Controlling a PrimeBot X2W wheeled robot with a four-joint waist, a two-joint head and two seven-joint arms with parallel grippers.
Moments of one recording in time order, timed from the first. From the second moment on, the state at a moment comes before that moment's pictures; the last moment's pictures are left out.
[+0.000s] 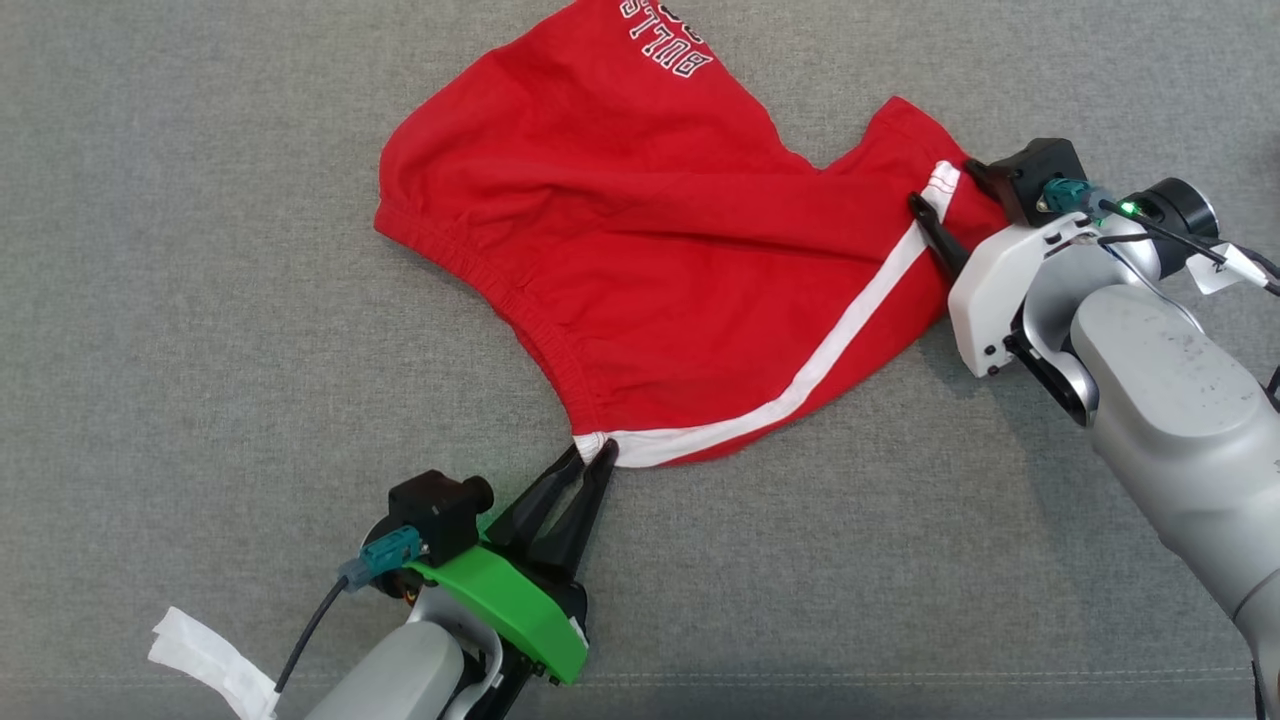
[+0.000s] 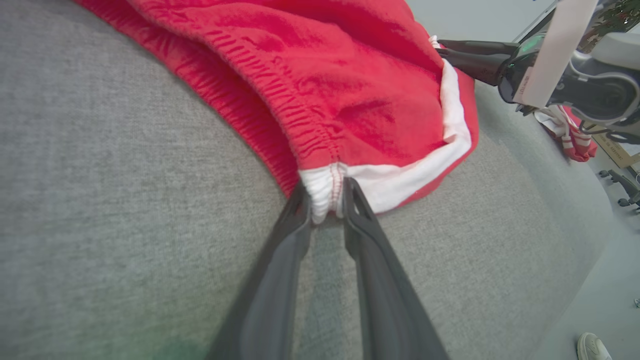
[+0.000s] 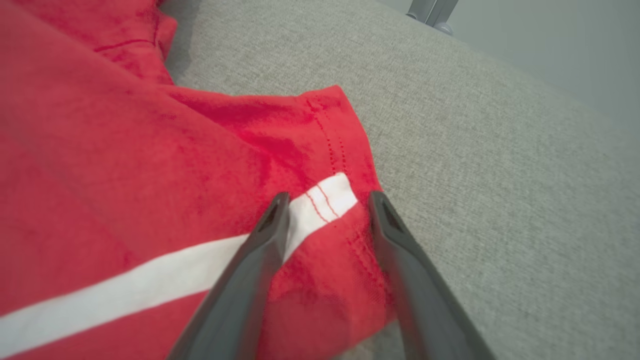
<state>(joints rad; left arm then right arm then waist) -0.36 0.23 -0.75 0.36 -0.75 -0.13 -0.26 -0.91 -0.37 0.70 0.82 0.42 0.13 -0.04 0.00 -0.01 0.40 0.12</state>
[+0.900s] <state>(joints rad) -0.36 0.24 -0.75 0.36 -0.76 -0.13 -0.26 -0.91 -0.37 0.71 0.84 0.43 0.13 -0.09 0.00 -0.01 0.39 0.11</state>
